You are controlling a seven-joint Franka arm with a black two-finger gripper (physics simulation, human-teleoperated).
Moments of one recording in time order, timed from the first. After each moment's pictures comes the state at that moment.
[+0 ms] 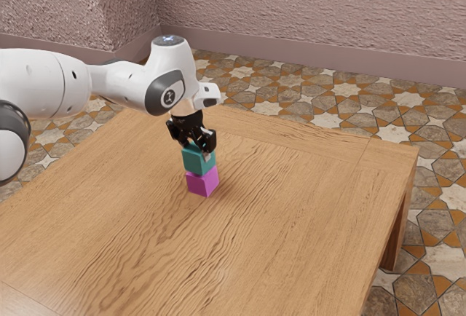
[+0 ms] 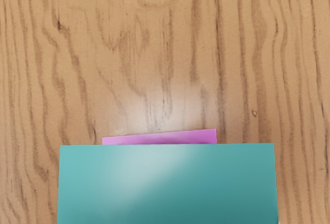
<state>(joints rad) 0.04 0.47 -0.07 -1.64 0.08 2.20 0.01</state>
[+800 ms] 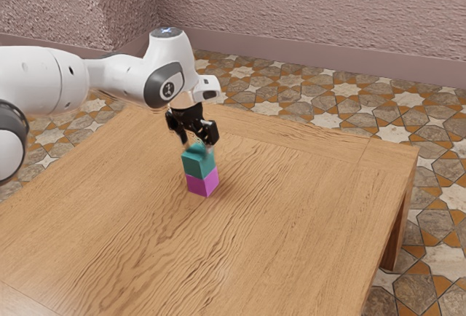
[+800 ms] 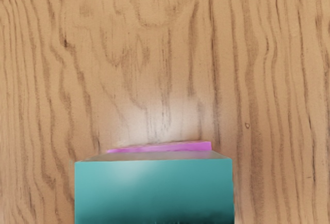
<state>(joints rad) 0.04 0.45 -0.07 -1.59 0.06 2.16 0.02</state>
